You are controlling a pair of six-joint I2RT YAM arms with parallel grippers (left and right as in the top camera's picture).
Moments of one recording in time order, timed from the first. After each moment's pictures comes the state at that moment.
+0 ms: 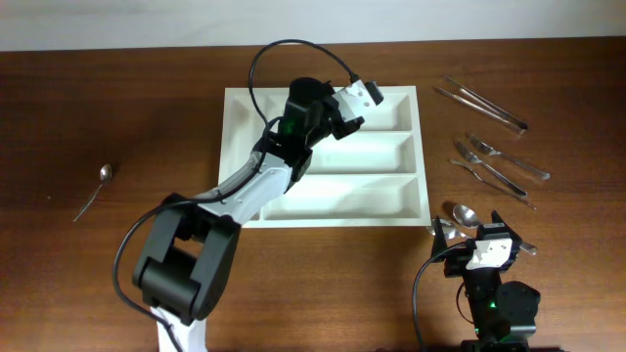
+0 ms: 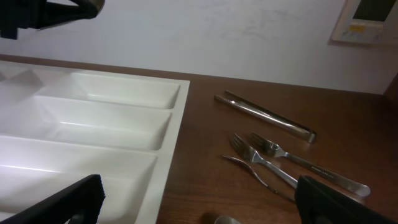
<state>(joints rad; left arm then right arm) -0.52 2.02 1.37 0.40 0.26 0.58 -0.02 0.08 0.01 -0.07 -0.05 -0.10</state>
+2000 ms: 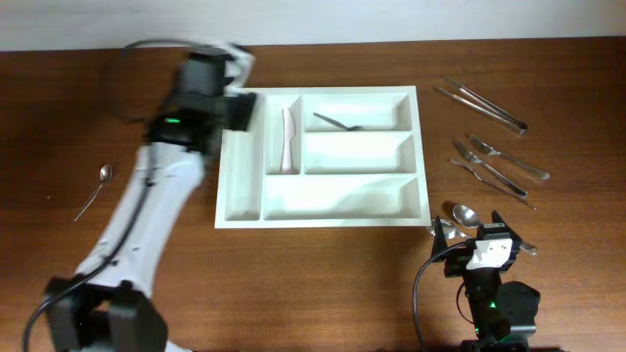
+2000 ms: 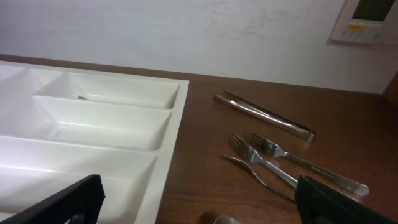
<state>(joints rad) -0.17 1.68 1.47 -0.56 -0.25 0.16 -0.02 0.08 0.01 -0.07 -0.05 -0.10</state>
